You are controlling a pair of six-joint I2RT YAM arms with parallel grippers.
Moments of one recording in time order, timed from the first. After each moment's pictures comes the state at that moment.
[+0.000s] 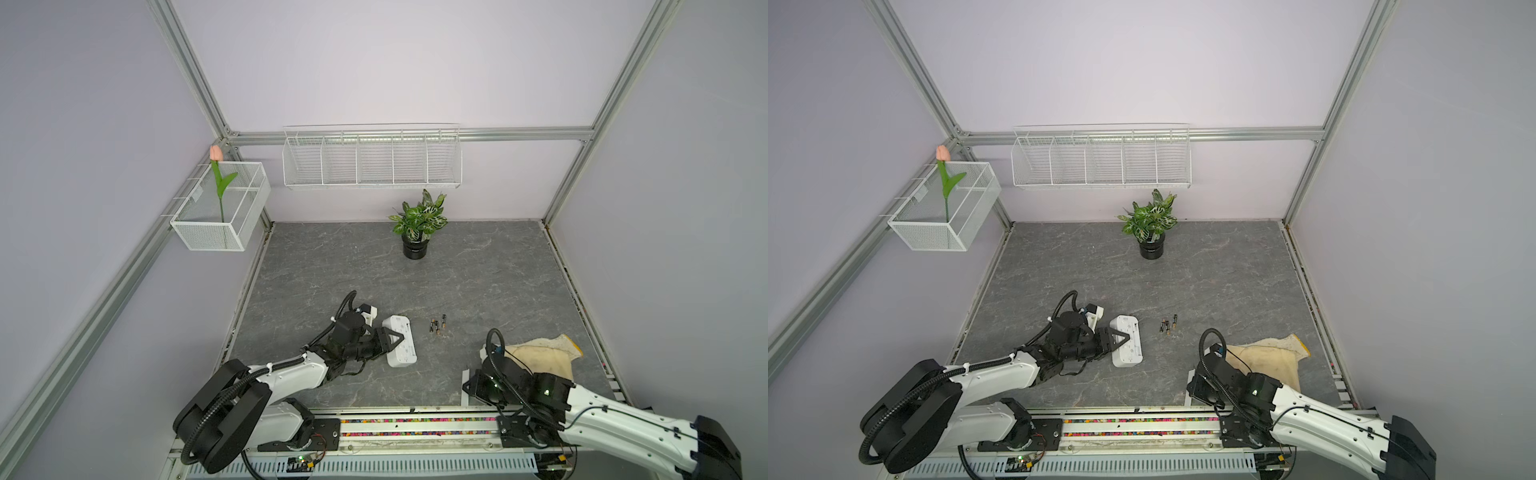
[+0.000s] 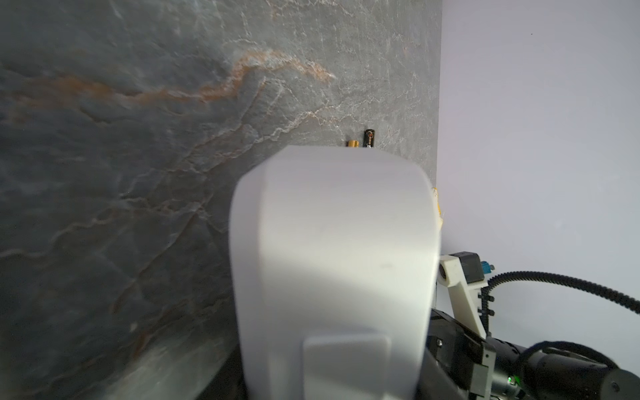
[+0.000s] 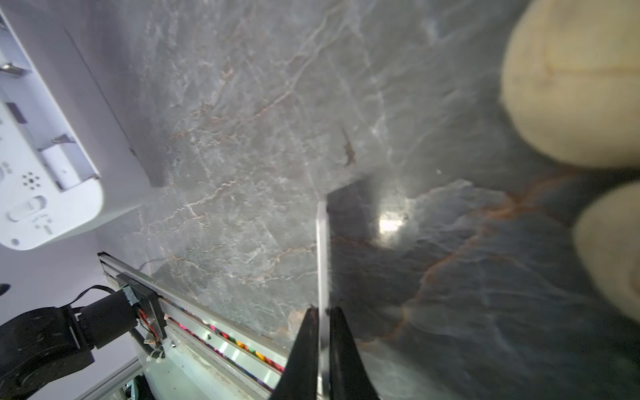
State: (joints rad) left arm -0.69 1.27 0.33 0.35 0.43 -1.02; right arm 1.05 0.66 0.21 -0.50 -0.04 1.35
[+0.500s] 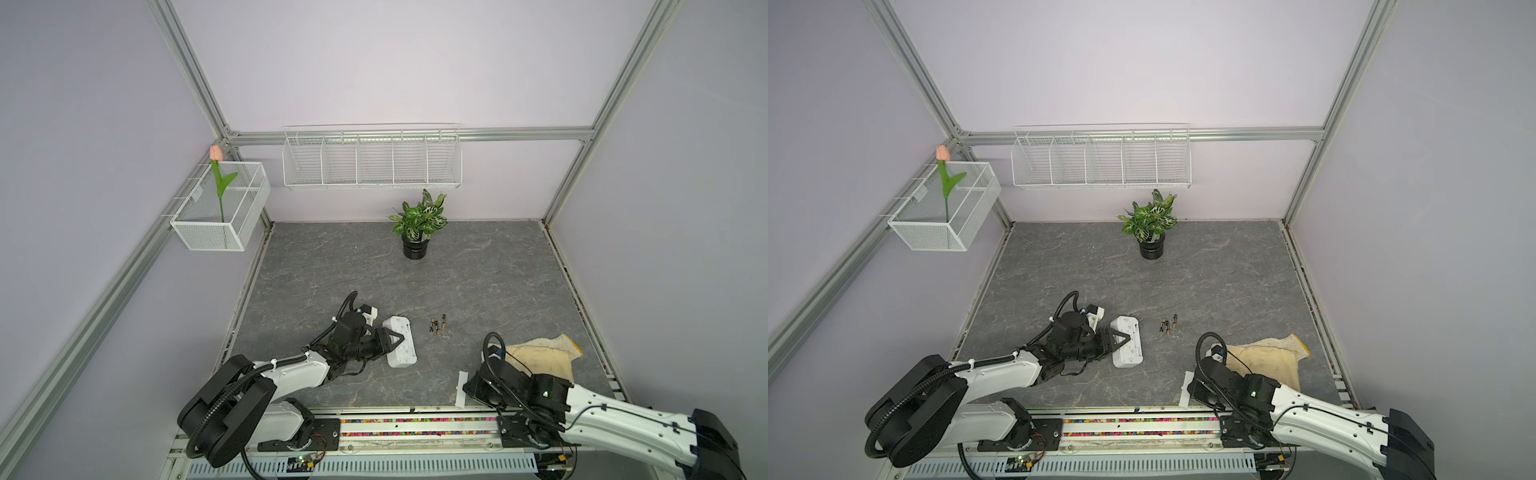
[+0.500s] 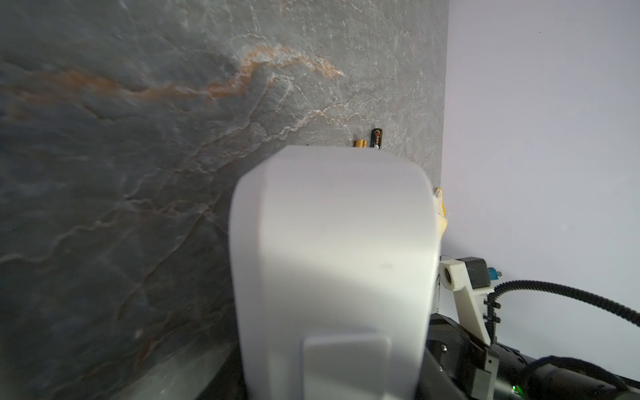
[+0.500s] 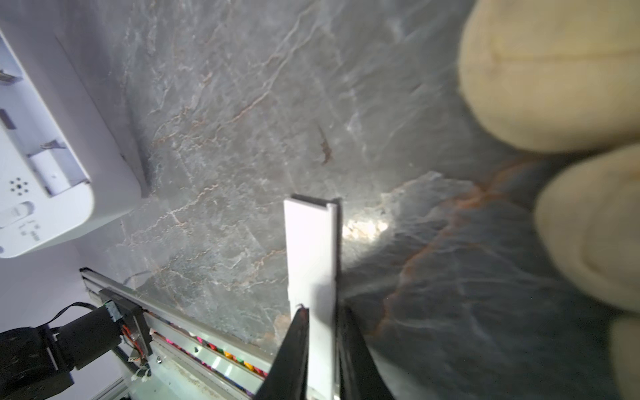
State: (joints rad) left arm -0.69 1.30 0.33 0.37 0.43 -1.02; right arm 1.08 0.67 0.23 -0.55 0.03 1.38
